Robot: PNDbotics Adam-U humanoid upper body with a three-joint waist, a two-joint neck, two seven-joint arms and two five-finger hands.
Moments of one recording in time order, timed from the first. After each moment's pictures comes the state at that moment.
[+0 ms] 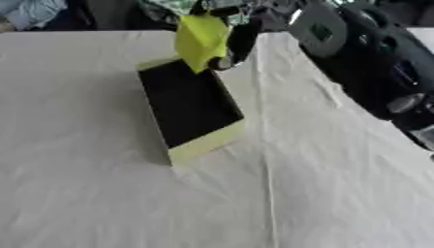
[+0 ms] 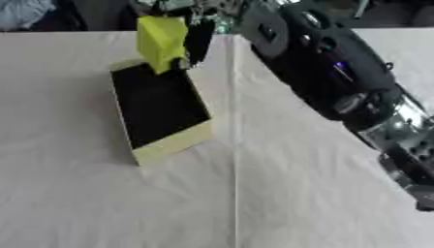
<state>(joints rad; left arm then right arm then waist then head) -0.17 0.18 0.30 -1.98 -0.01 -0.29 0.34 -1.22 -0.50 0.58 -1.25 0.57 0.06 0.78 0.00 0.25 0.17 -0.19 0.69</state>
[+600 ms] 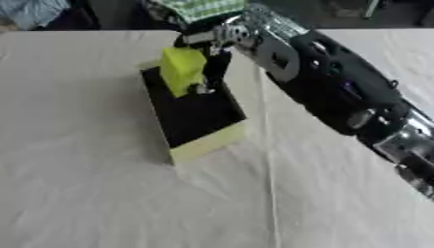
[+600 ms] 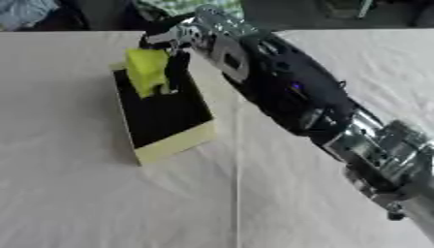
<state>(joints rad) -0.17 0.17 0.30 -1.98 0.00 -0.29 0.33 -1.19 -0.37 0.59 -1.04 0.68 0.04 0.72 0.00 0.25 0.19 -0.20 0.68</state>
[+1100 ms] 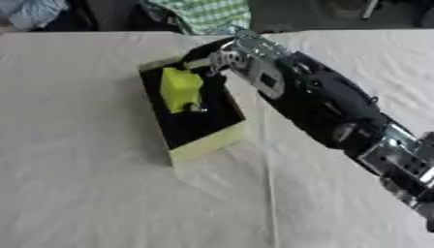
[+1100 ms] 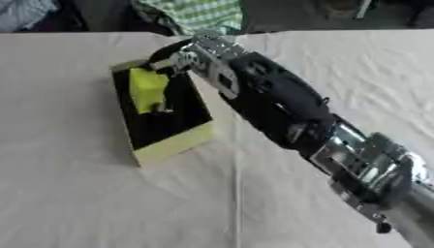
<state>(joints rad) -0.17 0.16 0.30 -1.98 0.00 -0.29 0.33 -1.18 -0.35 0.59 -1.00 0.74 -0.06 0.76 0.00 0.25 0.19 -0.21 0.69</state>
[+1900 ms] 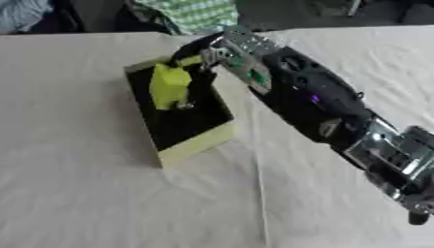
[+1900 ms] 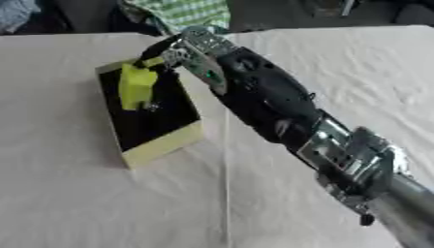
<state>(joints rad) -0.17 0.16 0.30 -1.98 0.00 -0.28 0.32 -1.18 -0.35 0.54 -0.99 0.82 -0.10 0.77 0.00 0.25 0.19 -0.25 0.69</state>
